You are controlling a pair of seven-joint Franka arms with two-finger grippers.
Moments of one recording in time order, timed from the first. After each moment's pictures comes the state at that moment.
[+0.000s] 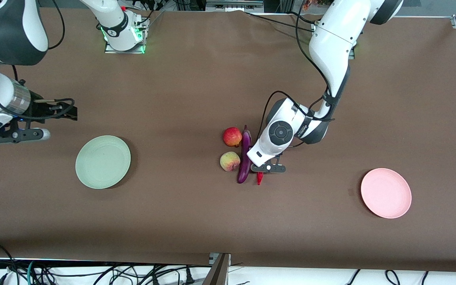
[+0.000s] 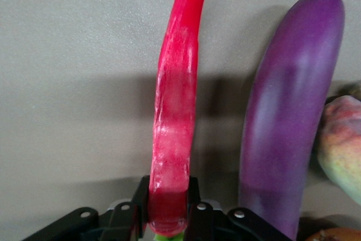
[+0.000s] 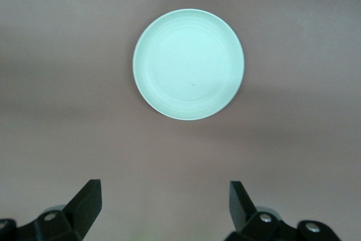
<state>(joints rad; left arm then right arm) -0.52 0.81 -0.03 -1.51 -0.11 2.25 -0.46 0.09 0.22 0.01 -1.53 -0.03 1.59 0.01</state>
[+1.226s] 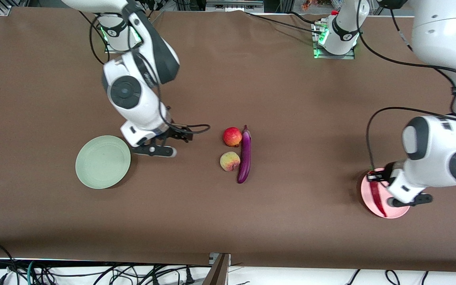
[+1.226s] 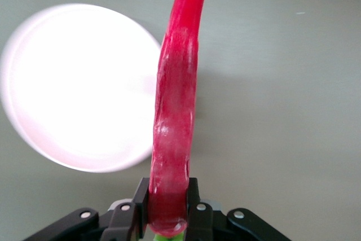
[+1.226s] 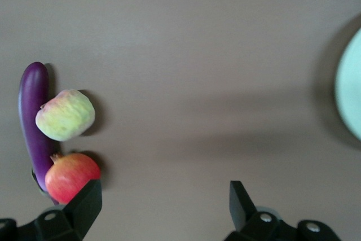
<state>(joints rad) 0.01 0.67 0.08 -1.37 -0.09 1.92 0.00 0.51 0.50 0.02 -1.53 0.07 2.04 0.63</state>
